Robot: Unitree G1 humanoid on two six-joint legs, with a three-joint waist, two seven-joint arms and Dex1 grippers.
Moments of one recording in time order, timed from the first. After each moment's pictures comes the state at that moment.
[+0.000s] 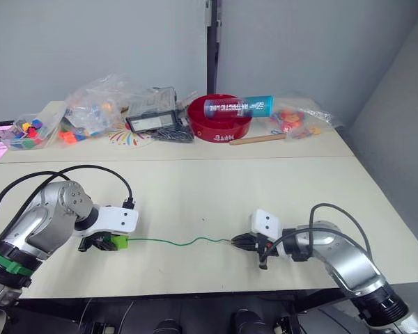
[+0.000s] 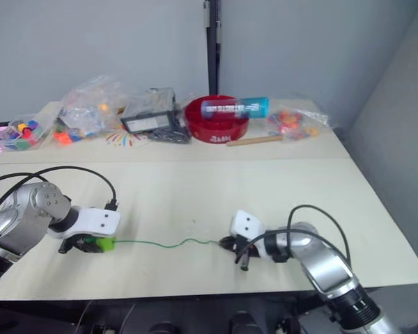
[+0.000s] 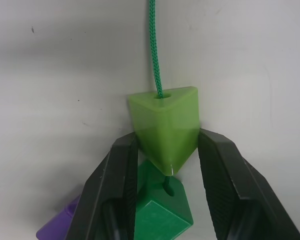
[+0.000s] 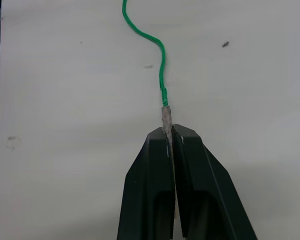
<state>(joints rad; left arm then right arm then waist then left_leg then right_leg) -0.50 1.10 -0.34 -0.06 0.30 0.37 -1.52 -0.31 -0.67 0.30 -0.29 0.18 0.49 1.00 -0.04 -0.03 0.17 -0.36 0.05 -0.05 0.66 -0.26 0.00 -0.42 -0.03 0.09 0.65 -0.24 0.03</state>
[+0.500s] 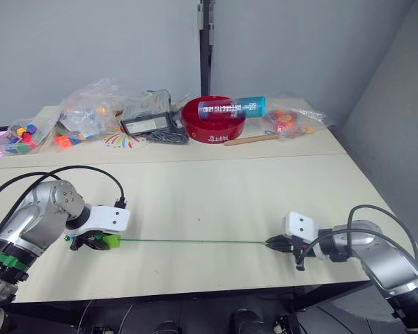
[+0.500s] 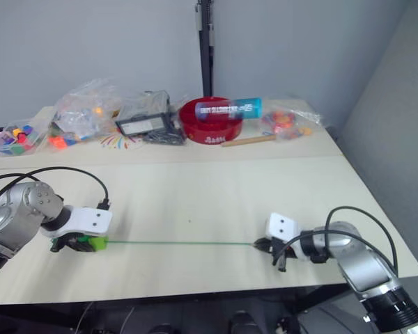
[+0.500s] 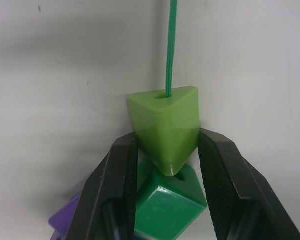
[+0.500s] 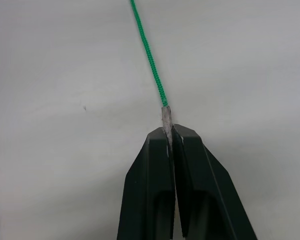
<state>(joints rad) -0.51 1.12 -0.33 0.11 0.30 0.24 -1.49 -0.22 -0.86 0.17 -0.16 0.18 0.32 1.10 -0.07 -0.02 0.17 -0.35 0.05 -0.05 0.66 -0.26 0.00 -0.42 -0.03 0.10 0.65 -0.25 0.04</state>
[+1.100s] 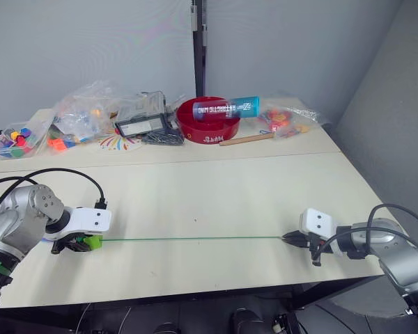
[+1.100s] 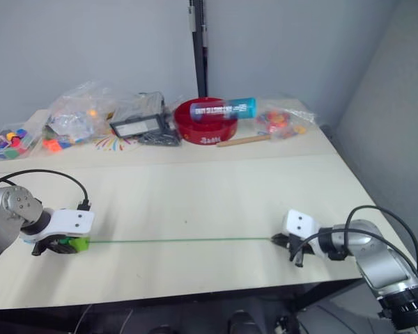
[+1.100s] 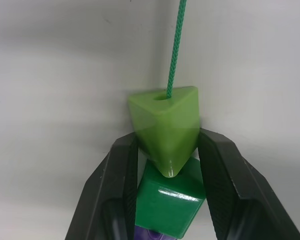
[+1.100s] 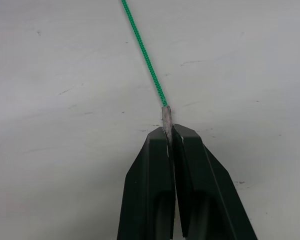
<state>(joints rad) -0.44 1.18 -0.27 0.16 0.30 0.22 -1.43 -0.21 -0.93 0.13 -0.04 0.16 0.22 1.09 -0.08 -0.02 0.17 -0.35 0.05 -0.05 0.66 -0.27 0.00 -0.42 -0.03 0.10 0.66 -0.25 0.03</state>
